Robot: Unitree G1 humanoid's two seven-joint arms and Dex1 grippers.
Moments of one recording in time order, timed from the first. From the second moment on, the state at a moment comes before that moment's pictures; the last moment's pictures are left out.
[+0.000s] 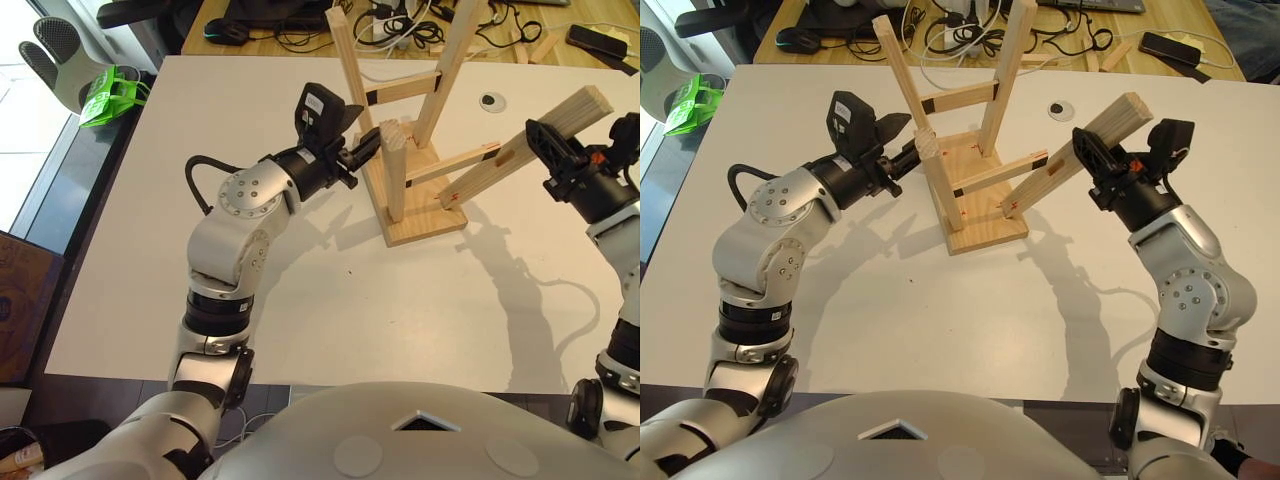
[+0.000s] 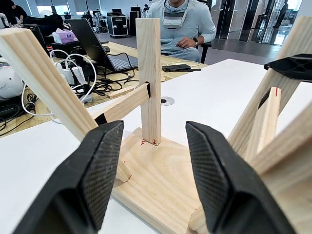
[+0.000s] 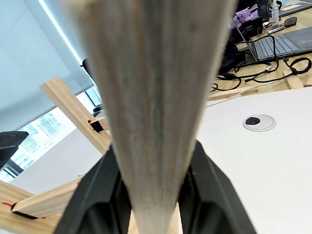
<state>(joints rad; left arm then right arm) -0.34 0.26 -0.15 -0.37 -0.32 0.71 -0.38 -0.12 -0.47 -0.33 -0.29 0.84 0.73 0.34</state>
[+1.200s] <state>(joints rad) -0.36 0.24 -0.14 -0.36 -0.32 0.71 -0.36 -0.25 -0.52 -0.17 -0.28 0.74 0.84 0.40</state>
